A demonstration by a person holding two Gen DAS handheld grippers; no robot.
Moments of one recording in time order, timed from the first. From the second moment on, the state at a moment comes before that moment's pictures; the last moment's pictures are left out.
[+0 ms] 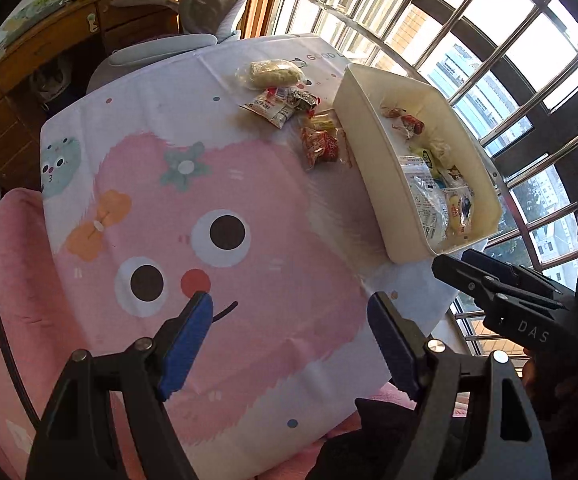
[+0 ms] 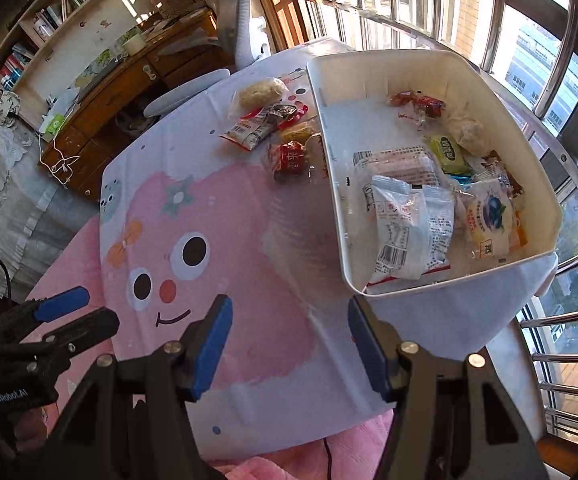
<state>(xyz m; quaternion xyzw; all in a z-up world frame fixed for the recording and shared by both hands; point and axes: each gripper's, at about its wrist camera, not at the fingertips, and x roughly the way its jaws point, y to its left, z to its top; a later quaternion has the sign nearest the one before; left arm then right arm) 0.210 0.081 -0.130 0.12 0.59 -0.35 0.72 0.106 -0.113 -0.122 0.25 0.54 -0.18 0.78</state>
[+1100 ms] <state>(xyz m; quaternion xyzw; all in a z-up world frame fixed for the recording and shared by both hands) 0.396 -0.088 -0.213 0.23 0.62 -0.36 0.66 0.234 -0.120 -0.184 0.14 0.51 -0.20 0.82</state>
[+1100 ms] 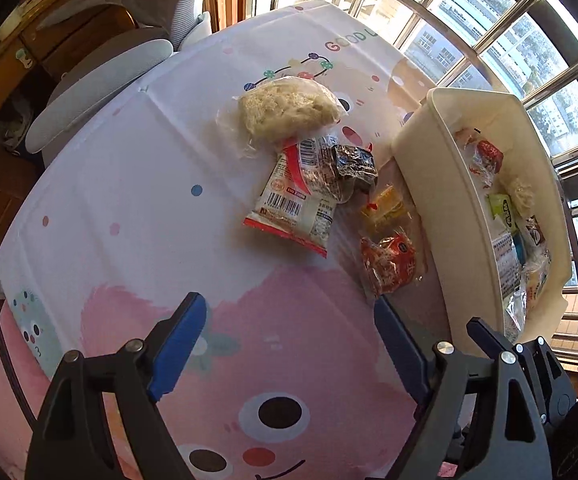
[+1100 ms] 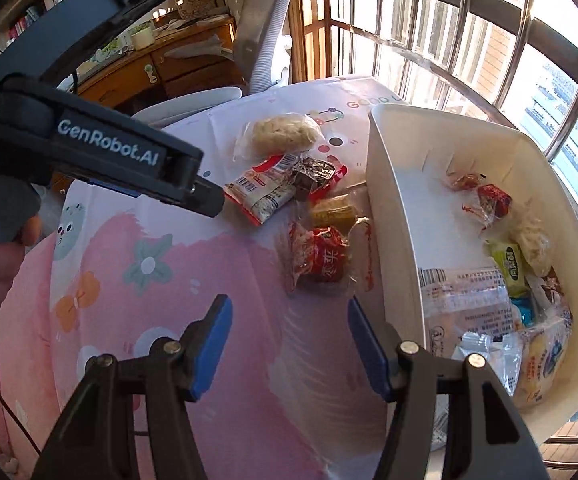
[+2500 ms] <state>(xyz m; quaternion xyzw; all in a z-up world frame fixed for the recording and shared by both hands) 0.419 -0.190 -0.308 0.29 0.60 -0.37 0.65 0.293 -0.121 -0.268 0.07 0.48 -0.36 0.79</state>
